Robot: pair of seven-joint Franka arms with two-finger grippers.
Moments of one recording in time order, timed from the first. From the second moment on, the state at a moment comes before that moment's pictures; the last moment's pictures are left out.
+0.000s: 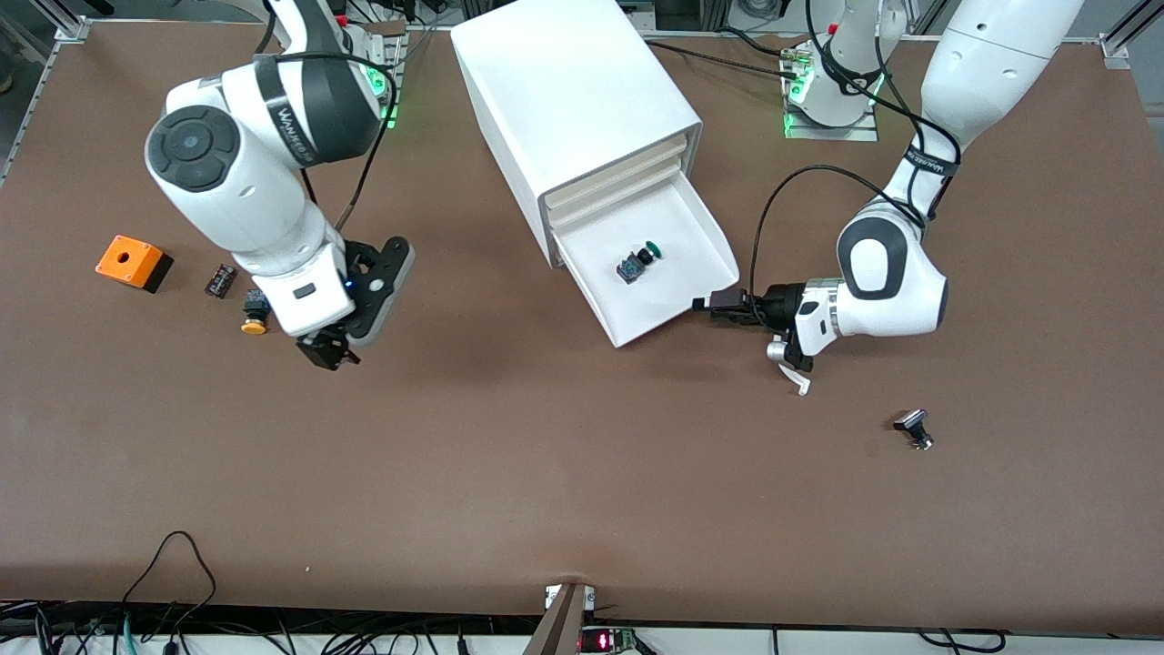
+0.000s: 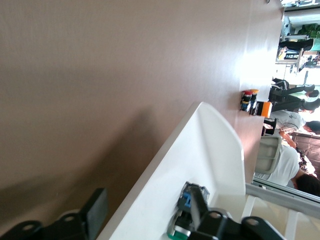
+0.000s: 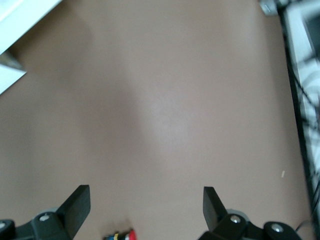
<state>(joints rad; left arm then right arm) 0.02 0.50 -0.25 -1.97 -1.08 2.15 0.62 0.48 0.33 -0.07 -1.51 0.01 1.96 -1.00</state>
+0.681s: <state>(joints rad) 0.13 0.22 -0.14 -1.89 -0.59 2.14 0.59 0.59 0.42 0.13 -1.39 -0.03 1.87 -1.10</state>
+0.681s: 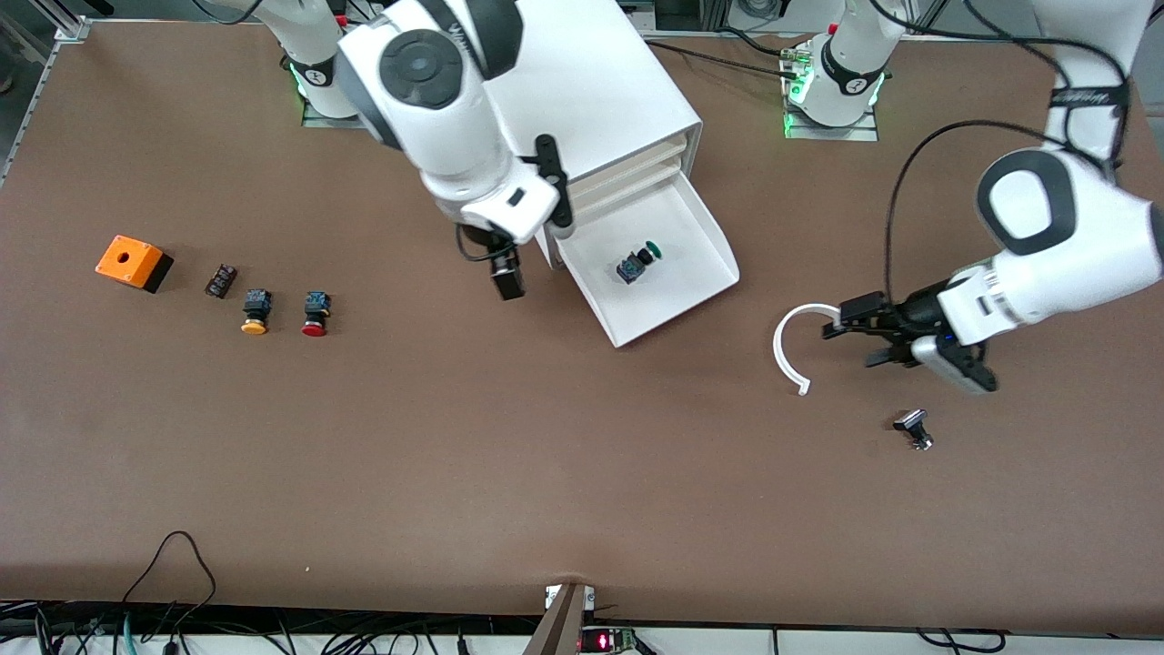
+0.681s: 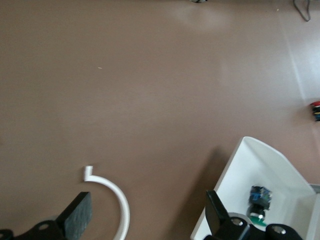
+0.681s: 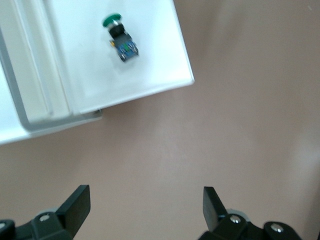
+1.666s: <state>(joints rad) 0.13 0.06 -0.11 -1.67 -0.03 1.74 0.18 0.75 0.70 0.14 -1.19 -0.04 1.99 -1.10</state>
